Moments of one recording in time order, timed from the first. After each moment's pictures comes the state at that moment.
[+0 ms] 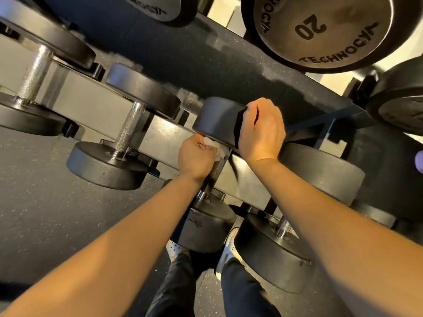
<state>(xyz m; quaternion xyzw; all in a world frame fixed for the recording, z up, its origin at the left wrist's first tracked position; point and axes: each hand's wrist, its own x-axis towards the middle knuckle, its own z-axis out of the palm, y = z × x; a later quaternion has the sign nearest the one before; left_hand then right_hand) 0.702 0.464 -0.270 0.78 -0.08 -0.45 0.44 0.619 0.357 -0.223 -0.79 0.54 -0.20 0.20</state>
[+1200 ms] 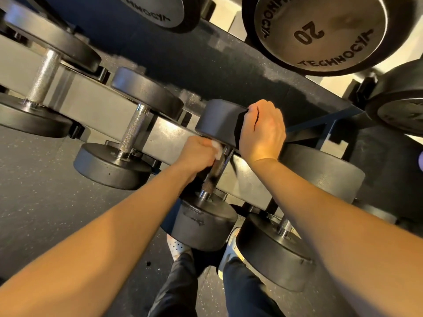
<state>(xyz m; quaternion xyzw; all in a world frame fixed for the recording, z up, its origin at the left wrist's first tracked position) 0.721 0.462 -0.250 0.74 -0.15 -0.56 0.34 0.620 0.357 -0.218 -0.80 0.54 -0.18 0.19</state>
